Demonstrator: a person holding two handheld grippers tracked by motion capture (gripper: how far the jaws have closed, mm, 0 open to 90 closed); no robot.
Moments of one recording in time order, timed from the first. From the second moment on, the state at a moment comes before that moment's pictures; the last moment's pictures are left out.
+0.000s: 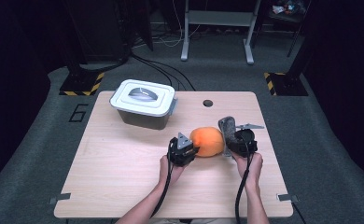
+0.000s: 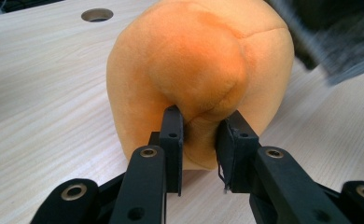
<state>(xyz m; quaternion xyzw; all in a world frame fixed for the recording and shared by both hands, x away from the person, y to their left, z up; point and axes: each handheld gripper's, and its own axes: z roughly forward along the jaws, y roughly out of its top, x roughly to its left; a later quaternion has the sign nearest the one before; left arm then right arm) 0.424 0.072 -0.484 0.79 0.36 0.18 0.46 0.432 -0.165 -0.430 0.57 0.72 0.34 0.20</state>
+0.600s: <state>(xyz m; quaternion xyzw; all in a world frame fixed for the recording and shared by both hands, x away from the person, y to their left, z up) 0.424 0.072 -0.484 0.80 0.35 0.18 0.46 0.426 -0.089 -0.411 0.48 0.78 0.34 0.21</state>
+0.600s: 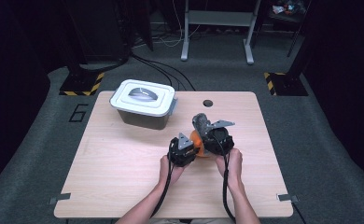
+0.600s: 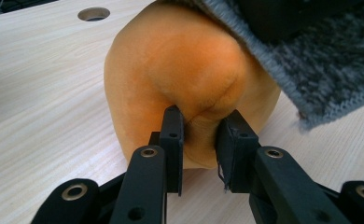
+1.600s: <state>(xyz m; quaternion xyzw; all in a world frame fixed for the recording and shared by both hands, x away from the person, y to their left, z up) 0.427 0.076 -0.488 0.79 0.36 0.17 0.46 0.459 -0.166 -0.474 0.60 0.73 0.28 0.17</state>
